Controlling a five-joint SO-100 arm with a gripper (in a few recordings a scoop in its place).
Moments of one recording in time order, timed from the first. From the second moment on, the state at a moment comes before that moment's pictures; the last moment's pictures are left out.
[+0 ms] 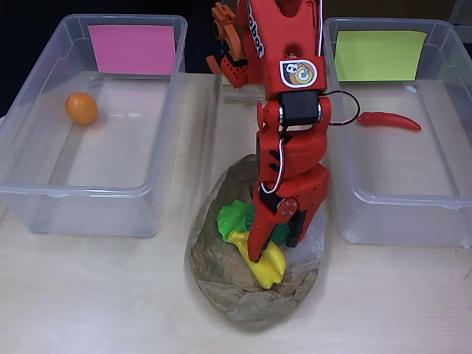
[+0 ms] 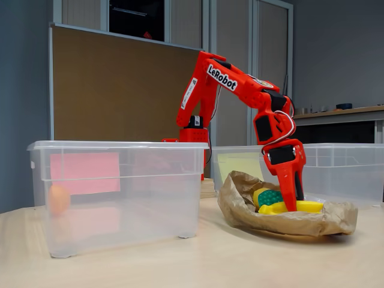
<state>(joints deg) -12.7 63.3 97.5 40.4 60.8</state>
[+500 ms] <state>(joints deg) -8.2 61.6 82.8 55.2 43.4</state>
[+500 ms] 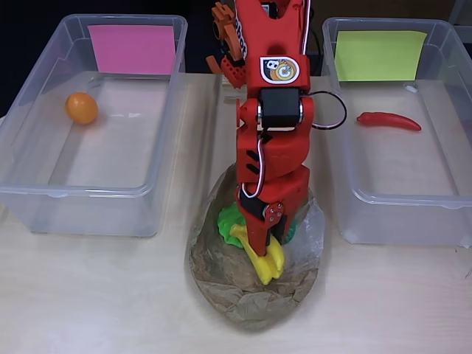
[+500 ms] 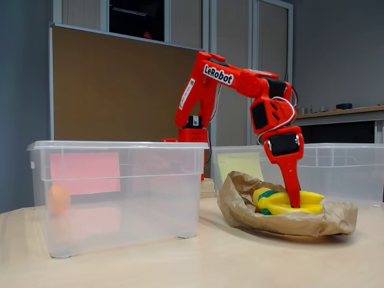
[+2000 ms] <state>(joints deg) 62.8 138.3 132.1 75.7 44.9</state>
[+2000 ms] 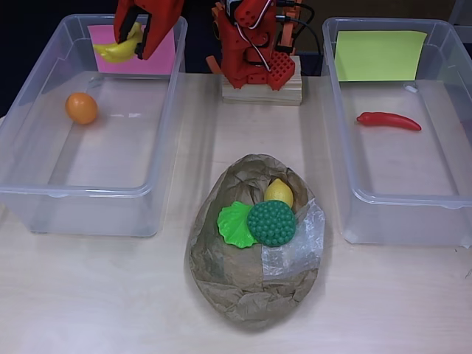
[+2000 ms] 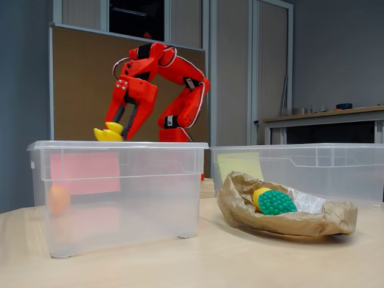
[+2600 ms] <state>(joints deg) 44.0 143.1 123.7 77.2 43.2</state>
